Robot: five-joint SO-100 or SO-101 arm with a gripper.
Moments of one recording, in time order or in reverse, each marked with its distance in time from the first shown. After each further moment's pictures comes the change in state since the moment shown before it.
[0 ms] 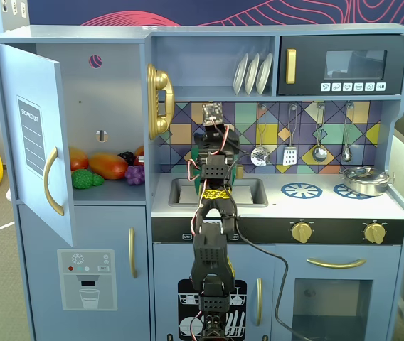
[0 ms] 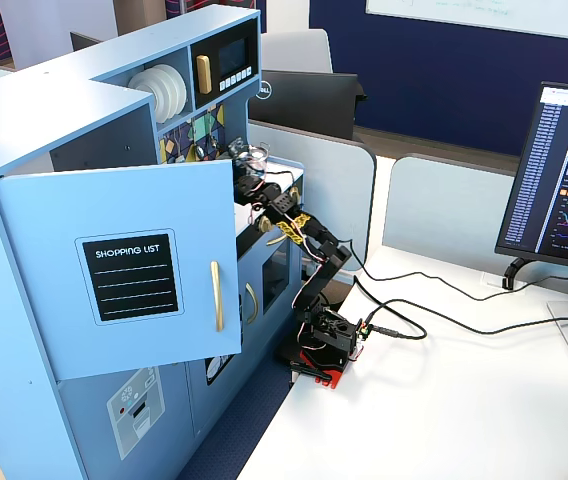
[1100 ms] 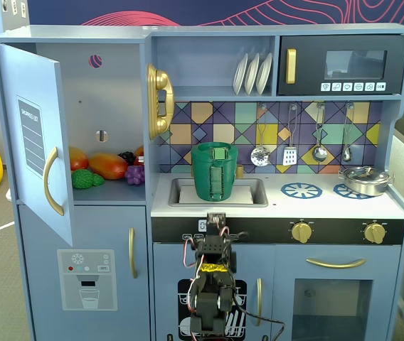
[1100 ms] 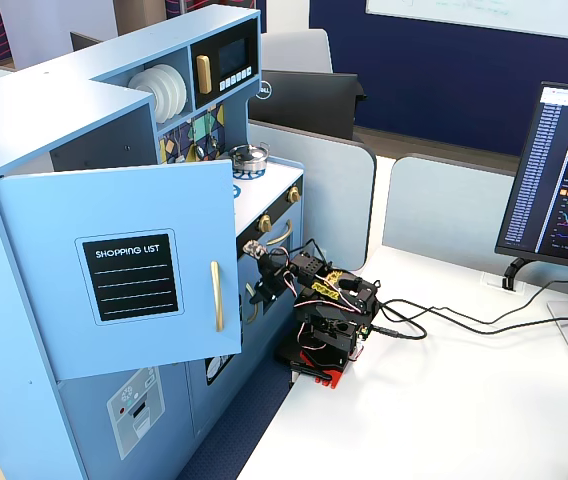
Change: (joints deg) arm -0.7 53.6 83.0 31.0 6.2
